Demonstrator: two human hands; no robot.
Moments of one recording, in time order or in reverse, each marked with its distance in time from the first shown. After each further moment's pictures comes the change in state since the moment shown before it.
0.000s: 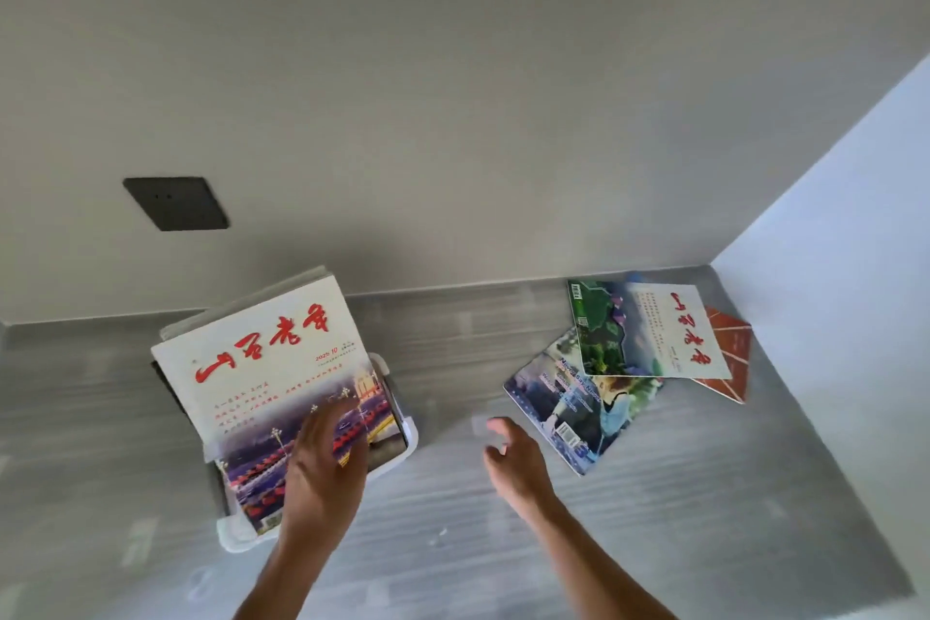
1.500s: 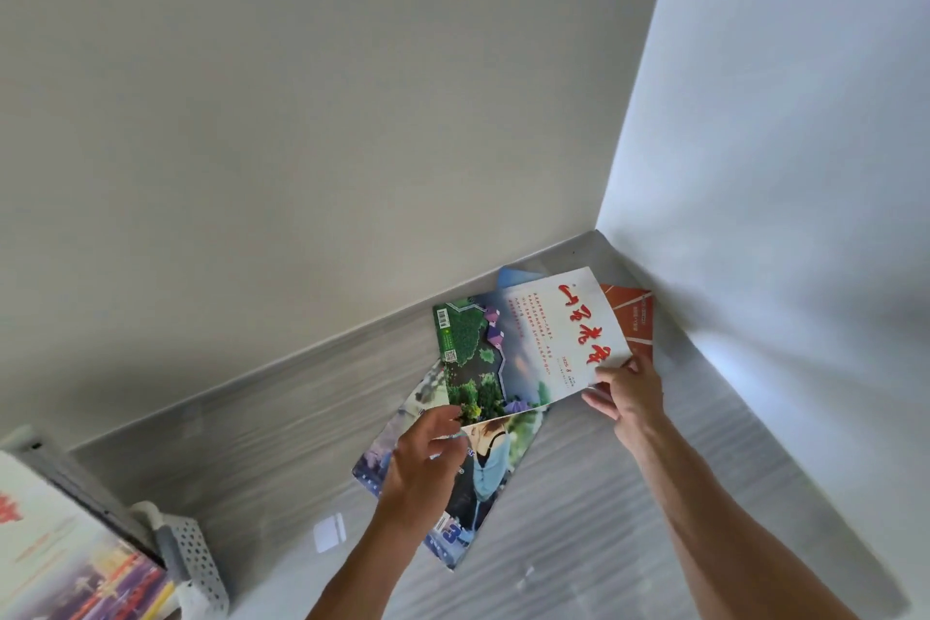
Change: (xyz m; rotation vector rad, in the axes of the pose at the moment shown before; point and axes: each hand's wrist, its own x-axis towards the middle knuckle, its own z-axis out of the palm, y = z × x) left_hand 0.028 0.163 0.324 -0.080 -0.590 -0.233; right_hand 0.164 0.238 -0.272 1.016 0.522 0.349
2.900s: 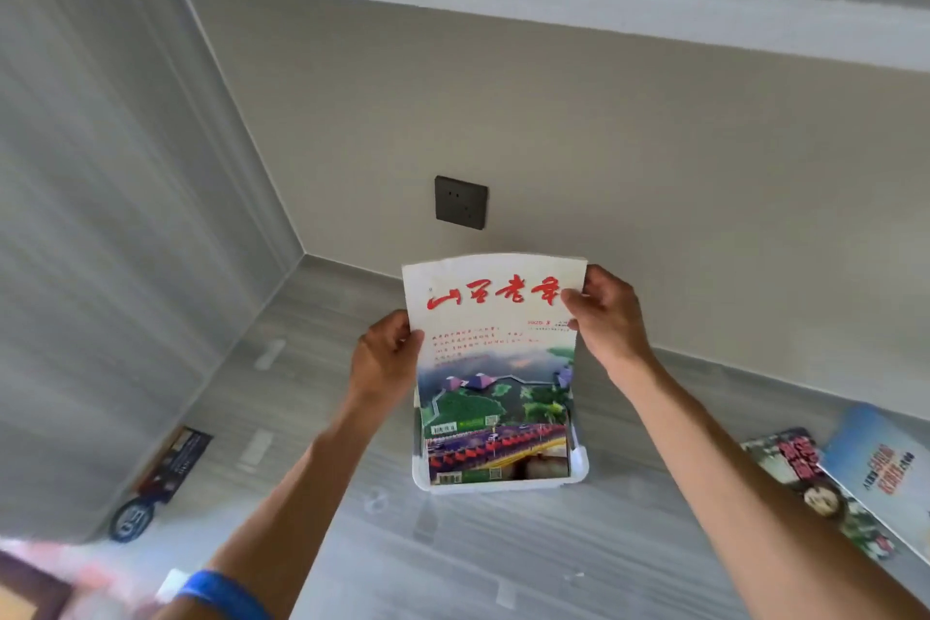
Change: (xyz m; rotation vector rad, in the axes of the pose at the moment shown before) left_hand -0.215 -0.172 -0.442 -0.153 0.848 0.108; right_hand -0.459 -0.013 0.378 -0.491 -0.887 -0.763
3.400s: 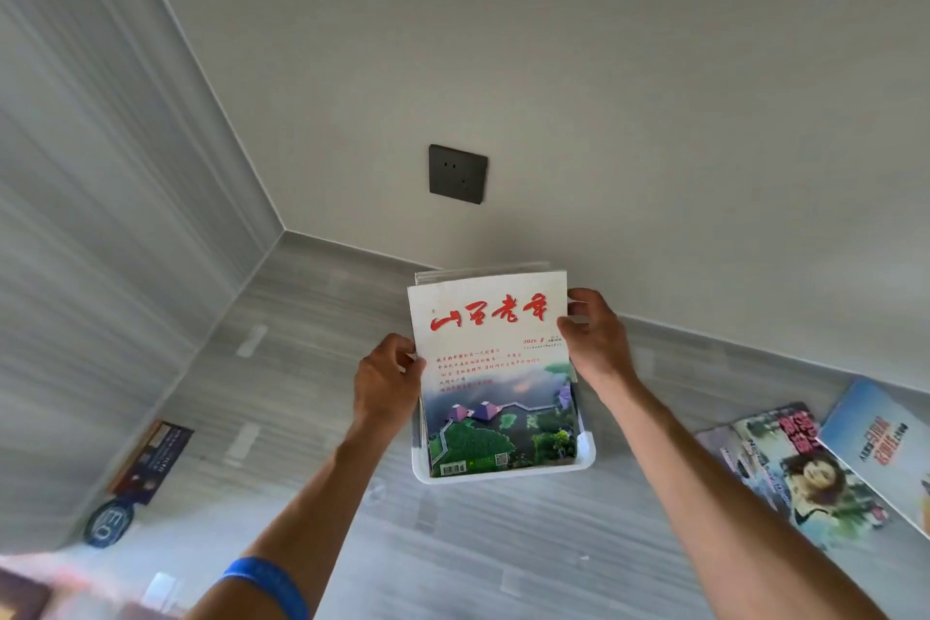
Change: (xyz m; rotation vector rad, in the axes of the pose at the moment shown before) left_hand 0.012 -0.078 0.029 0.265 0.012 -0.152; right_hand 0.007 0.084 0.033 -0.206 0.020 0.208
